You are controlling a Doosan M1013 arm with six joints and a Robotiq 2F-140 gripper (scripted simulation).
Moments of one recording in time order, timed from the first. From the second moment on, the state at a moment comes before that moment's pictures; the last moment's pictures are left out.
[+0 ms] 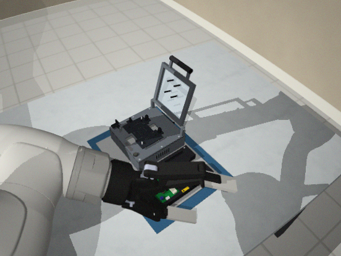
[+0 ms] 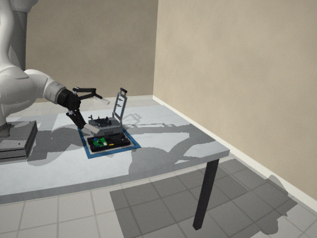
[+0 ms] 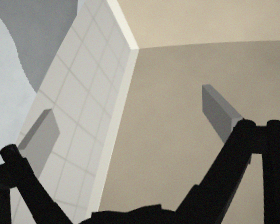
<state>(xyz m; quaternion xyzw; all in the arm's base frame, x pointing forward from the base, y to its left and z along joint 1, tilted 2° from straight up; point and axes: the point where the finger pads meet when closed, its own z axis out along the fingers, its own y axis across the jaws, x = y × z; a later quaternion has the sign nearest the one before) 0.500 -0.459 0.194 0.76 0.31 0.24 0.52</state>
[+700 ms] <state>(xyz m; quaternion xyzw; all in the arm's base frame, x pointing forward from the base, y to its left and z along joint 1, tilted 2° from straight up) 0.562 -0.413 0.170 0.81 0.47 0.11 0.32</state>
